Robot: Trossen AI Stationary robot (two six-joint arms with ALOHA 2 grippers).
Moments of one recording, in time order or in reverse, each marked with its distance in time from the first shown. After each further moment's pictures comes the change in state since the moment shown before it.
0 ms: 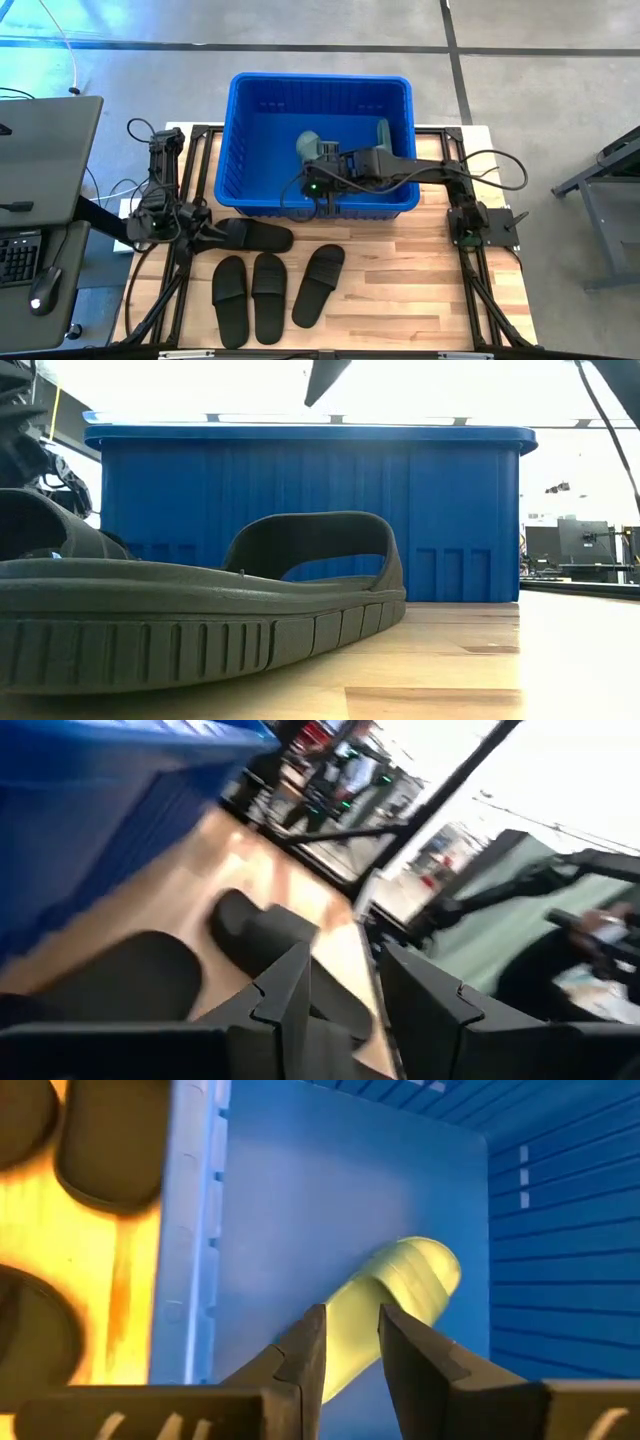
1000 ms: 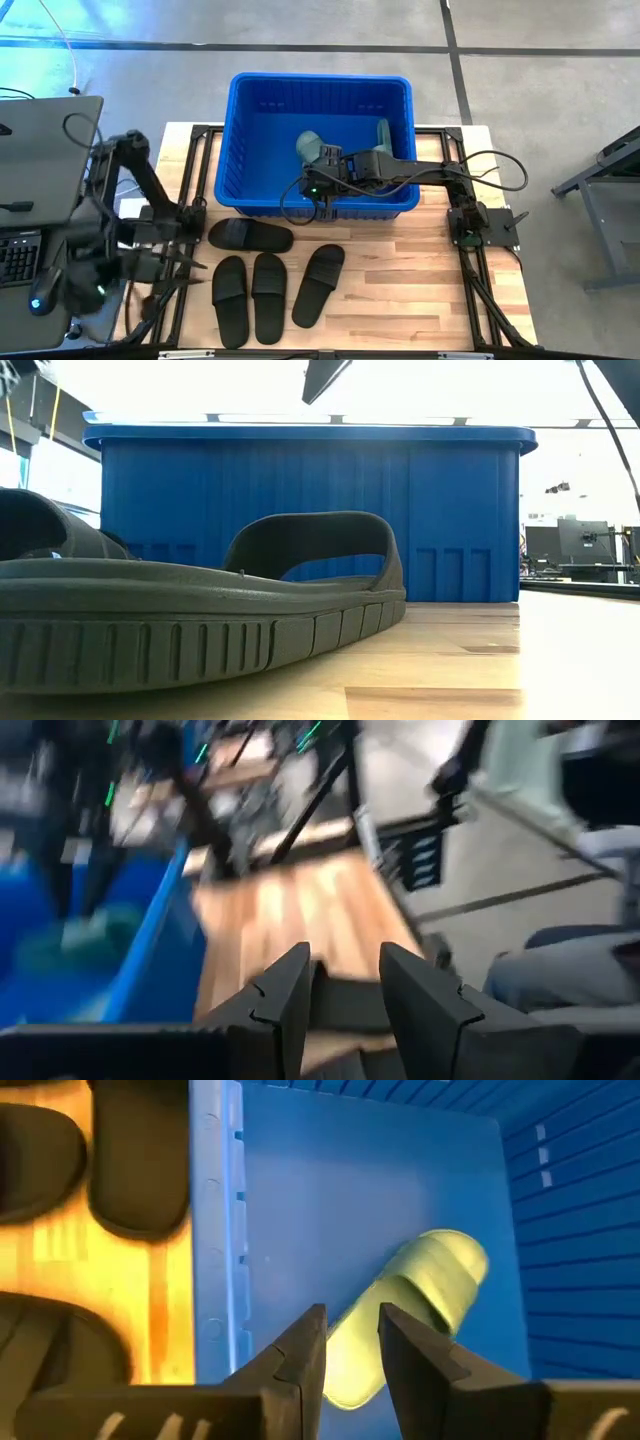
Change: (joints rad) left arm 0.029 1.041 1.177 -0.866 0.121 0.136; right arm 0.021 0.000 0.000 0.000 -0.028 0.137
